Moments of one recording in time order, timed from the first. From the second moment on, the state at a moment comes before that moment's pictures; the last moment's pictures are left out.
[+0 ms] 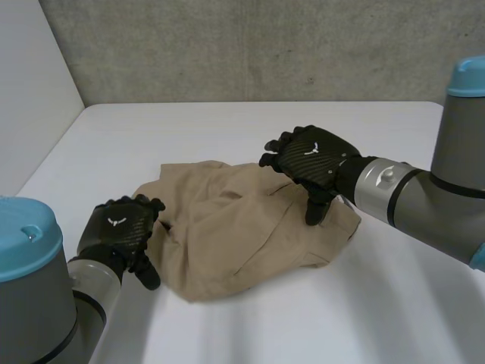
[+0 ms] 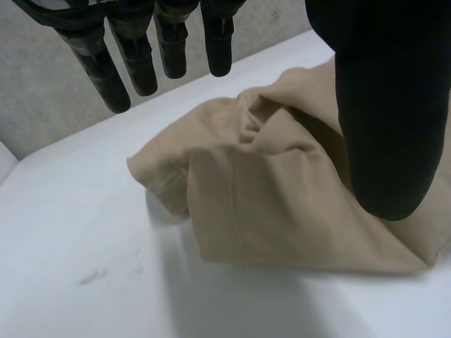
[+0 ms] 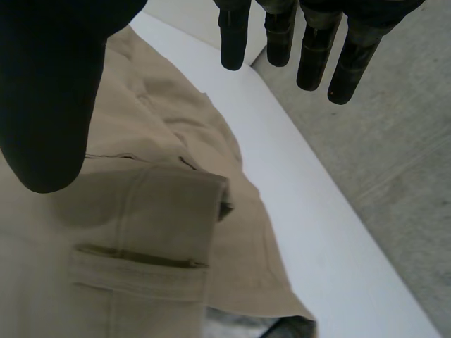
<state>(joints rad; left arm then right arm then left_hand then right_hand) 4.12 -1.69 -1.87 3.17 -1.86 3.20 2.01 -1.18 1.27 0.27 1.10 2.51 0.26 0.22 0.24 0.23 0.06 0.20 0.21 0.20 0.23 0.06</state>
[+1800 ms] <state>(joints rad) 4.22 -1.96 -1.75 3.48 -1.60 3.22 1.96 -1.05 1.21 0.14 1.46 2.83 1.09 1.08 1.08 1.07 0.88 0.96 1.18 1.18 1.19 0.97</state>
